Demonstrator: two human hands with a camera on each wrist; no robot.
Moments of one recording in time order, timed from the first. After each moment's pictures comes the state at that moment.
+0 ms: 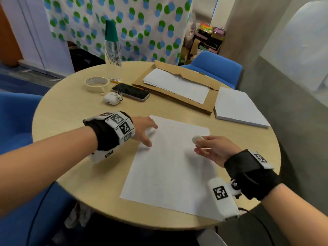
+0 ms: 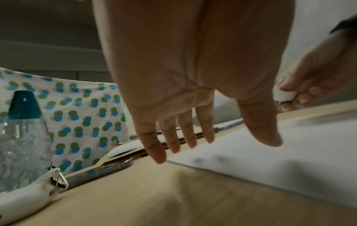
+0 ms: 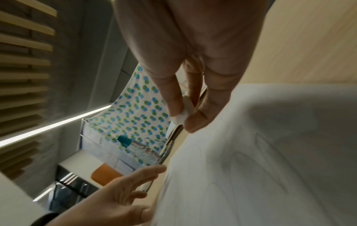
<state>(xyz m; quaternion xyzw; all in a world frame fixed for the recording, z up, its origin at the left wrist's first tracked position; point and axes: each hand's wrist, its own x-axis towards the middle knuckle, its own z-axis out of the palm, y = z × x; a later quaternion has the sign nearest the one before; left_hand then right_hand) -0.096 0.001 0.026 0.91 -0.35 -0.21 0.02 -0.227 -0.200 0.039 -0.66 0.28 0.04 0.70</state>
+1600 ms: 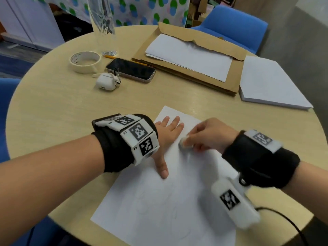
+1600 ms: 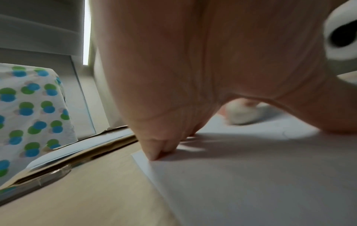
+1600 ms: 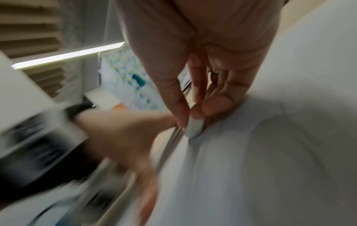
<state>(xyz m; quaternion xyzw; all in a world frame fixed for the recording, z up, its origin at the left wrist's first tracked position) -0.096 -0.027 0.009 0.84 -0.43 -0.32 -0.09 -0.157 -0.164 0.024 -0.84 0.23 0.18 0.45</state>
